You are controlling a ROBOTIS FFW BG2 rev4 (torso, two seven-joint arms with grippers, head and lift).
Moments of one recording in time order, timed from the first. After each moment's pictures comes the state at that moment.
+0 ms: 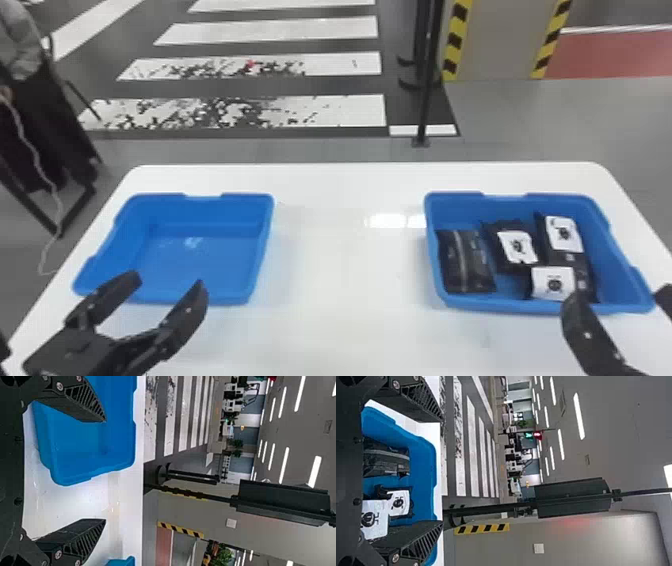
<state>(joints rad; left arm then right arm) 0.84 0.00 0.40 -2.54 0.30 0.44 -0.42 0.91 0.00 -0.15 -2.34 -0.22 -0.13 0.31</state>
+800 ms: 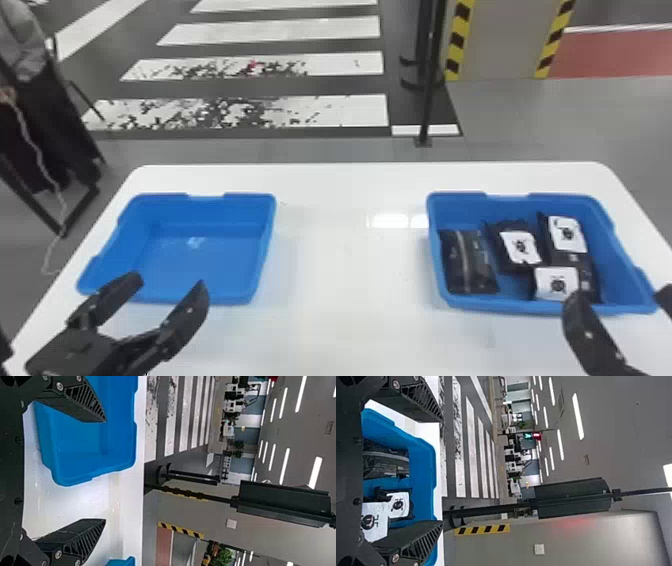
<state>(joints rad) 0.84 0.00 0.40 -2.54 0.30 0.44 -0.42 0.91 0.00 -0.14 -2.34 -0.22 -0.13 0.31</state>
